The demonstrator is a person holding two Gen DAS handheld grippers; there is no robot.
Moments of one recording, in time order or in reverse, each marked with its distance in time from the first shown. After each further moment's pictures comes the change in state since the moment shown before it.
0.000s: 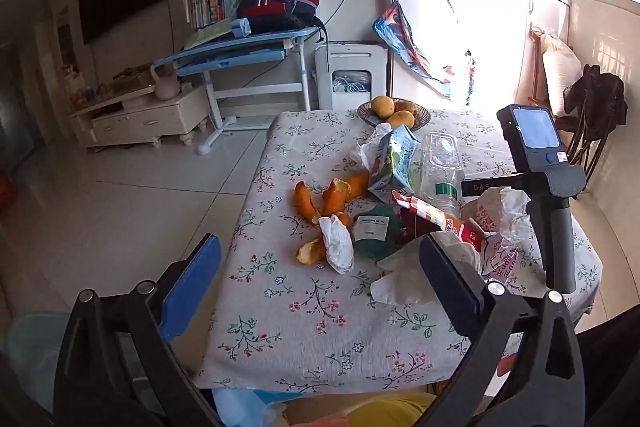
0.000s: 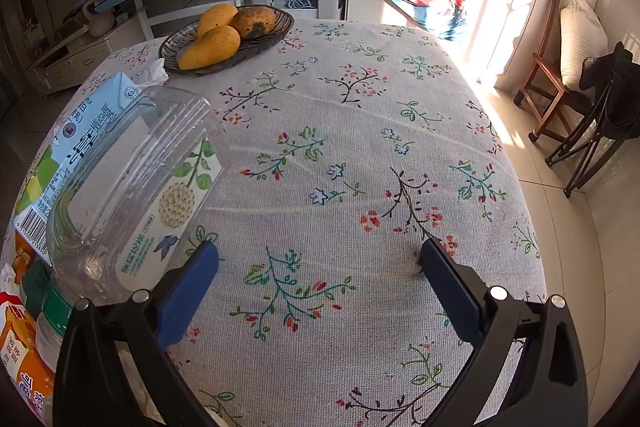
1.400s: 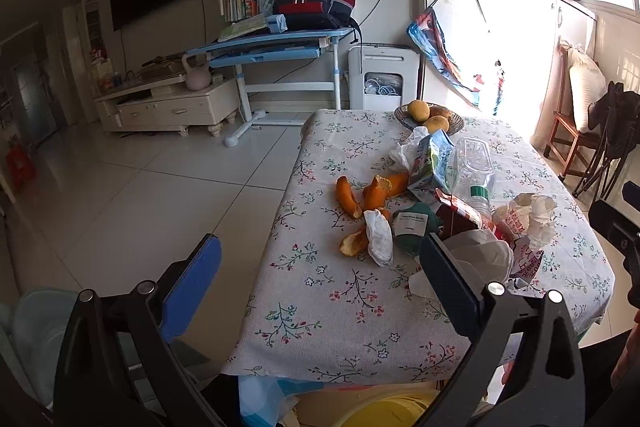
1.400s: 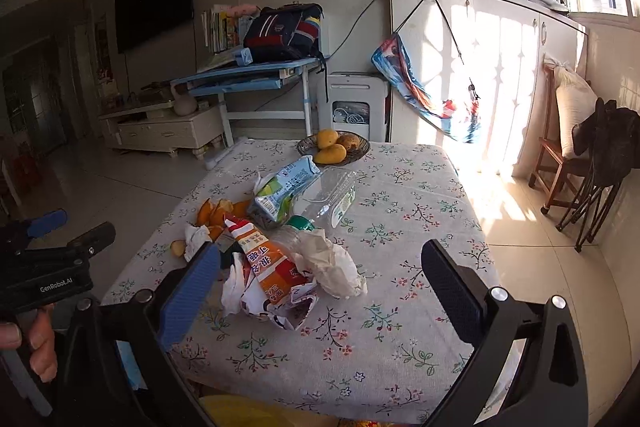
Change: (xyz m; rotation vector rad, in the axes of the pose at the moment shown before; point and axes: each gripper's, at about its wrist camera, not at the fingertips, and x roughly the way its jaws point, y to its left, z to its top) left arm -0.016 0.022 -0.007 -0.060 -0.019 0.091; right arm -0.205 0.033 -0.102 -0.062 -0.447 0.186
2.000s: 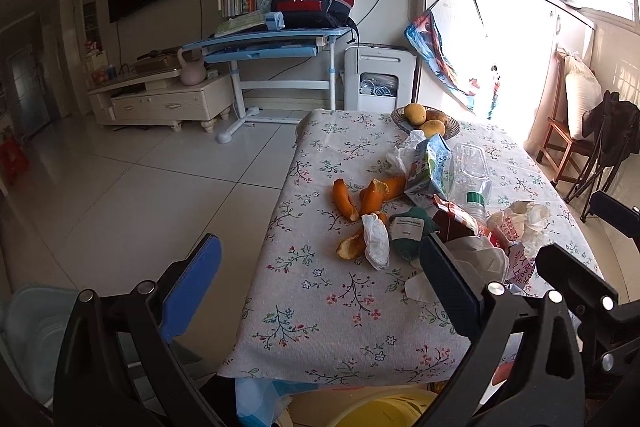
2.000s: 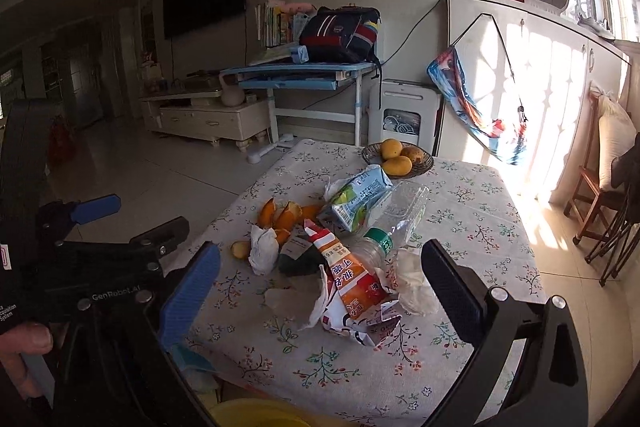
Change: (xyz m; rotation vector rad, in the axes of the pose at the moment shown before) left arm -0.001 0.009 0.005 -0.028 0.009 -0.029; right arm 0.004 0.055 -0.001 -0.112 0.005 0.127
